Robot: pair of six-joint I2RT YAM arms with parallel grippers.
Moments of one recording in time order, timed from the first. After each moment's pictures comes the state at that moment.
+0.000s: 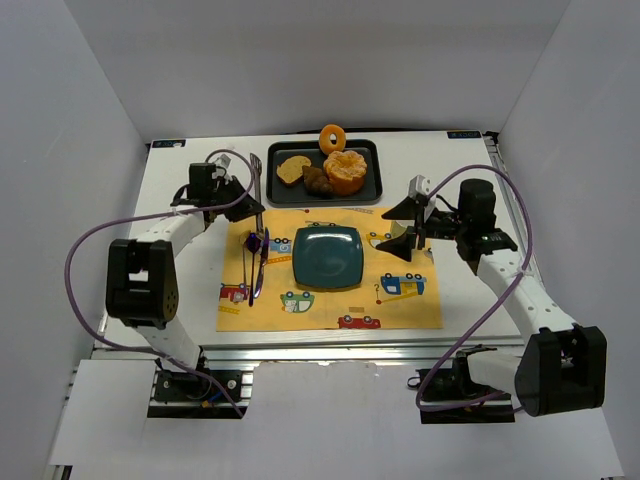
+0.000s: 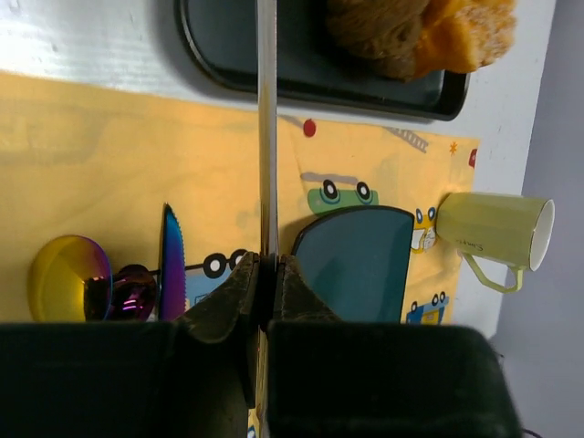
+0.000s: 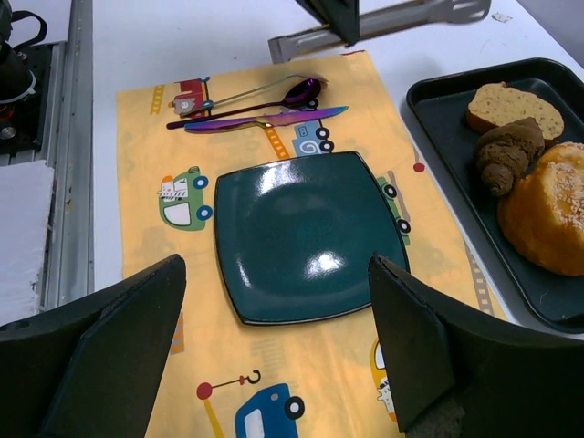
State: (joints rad) left arm -0.08 1.68 1.10 -0.10 0.46 -0.57; right arm 0.18 1.19 0.83 -0.05 -1.15 -0.41
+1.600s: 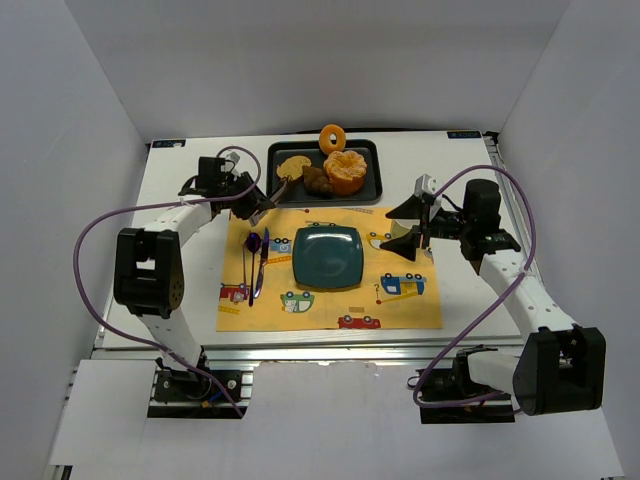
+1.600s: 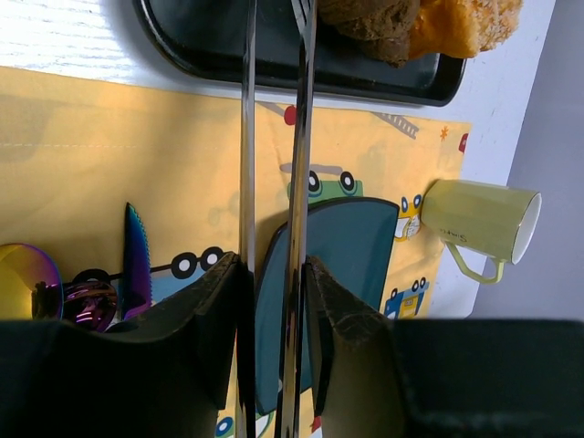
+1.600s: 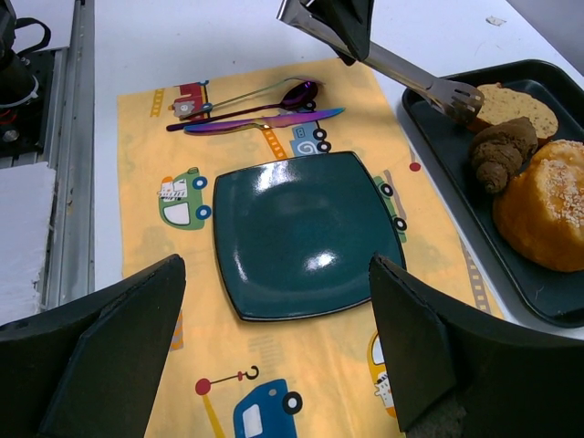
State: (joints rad) left arm -0.12 1.79 1.22 -0.21 0.49 -0.62; right arm 0.14 1.19 0.82 -0.03 -1.20 -0.40
